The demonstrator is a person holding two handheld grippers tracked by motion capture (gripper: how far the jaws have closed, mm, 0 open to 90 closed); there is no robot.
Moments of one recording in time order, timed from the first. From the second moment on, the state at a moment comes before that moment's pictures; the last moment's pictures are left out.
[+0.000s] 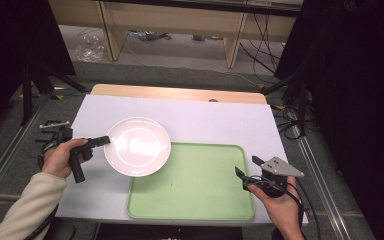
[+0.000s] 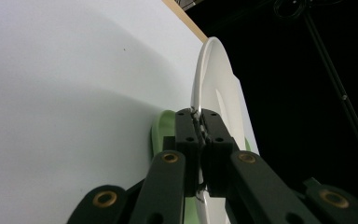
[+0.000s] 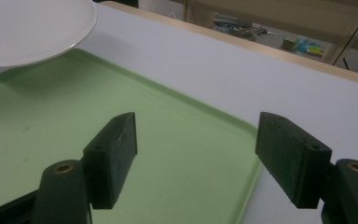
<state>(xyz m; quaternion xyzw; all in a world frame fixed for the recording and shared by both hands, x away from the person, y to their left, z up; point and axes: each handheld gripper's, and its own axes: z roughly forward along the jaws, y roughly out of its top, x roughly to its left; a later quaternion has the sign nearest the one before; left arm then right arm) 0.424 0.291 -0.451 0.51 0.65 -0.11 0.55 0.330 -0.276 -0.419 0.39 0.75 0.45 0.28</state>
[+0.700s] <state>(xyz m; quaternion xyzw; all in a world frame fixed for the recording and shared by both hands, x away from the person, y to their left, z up) 0.427 0.279 -0.450 0.52 0.65 -0.12 0.55 0.328 -0.276 -0.419 0.40 0.75 0.45 0.27</state>
